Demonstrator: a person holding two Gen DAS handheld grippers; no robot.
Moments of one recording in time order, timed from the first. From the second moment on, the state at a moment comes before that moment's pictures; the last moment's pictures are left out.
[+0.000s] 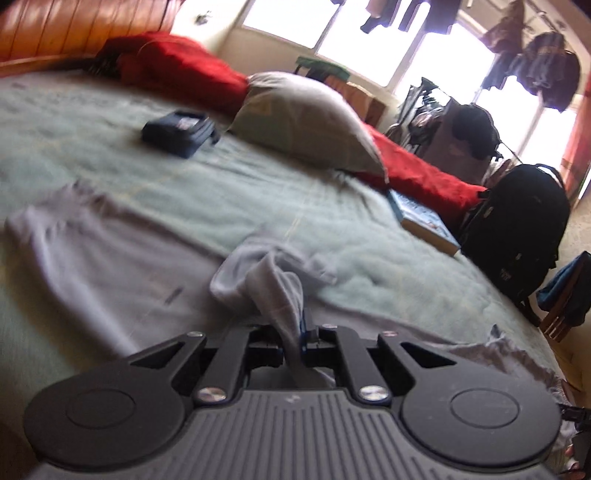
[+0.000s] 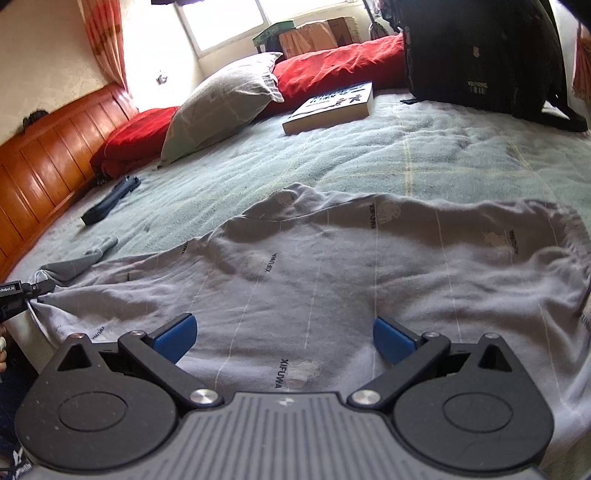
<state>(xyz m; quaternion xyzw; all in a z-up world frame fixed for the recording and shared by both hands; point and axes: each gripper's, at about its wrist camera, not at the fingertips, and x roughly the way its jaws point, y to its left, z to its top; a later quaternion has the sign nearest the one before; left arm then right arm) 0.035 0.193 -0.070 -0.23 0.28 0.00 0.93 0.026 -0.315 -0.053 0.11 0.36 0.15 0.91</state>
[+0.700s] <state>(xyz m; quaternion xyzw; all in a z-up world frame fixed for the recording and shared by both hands) 0.038 0.218 -0.081 -0.32 0.31 -0.02 0.89 0.086 -0.186 0.014 -0.07 0.34 0.39 0.86</state>
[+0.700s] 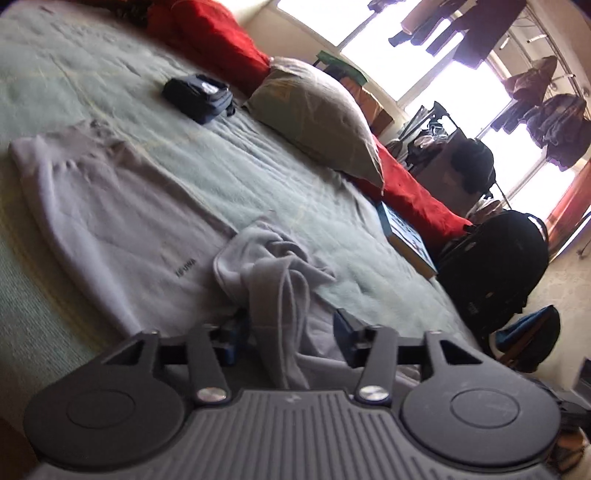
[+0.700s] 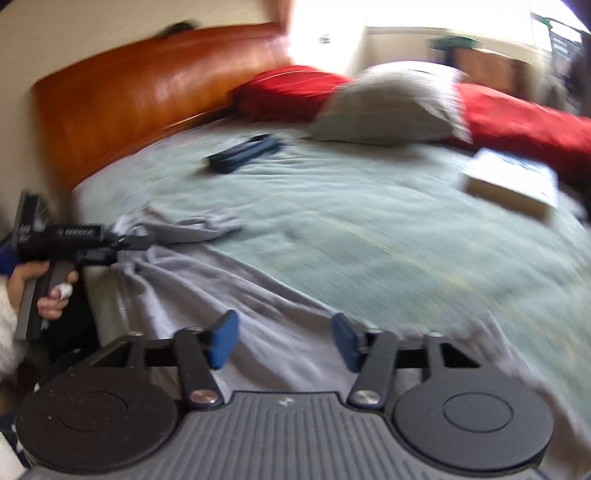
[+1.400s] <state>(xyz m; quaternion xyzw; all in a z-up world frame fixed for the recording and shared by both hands) 0.033 0.230 -0.085 -0.31 0.35 -0.08 0.88 0.156 0.003 -0.038 -0.16 0.37 0.56 0.72</state>
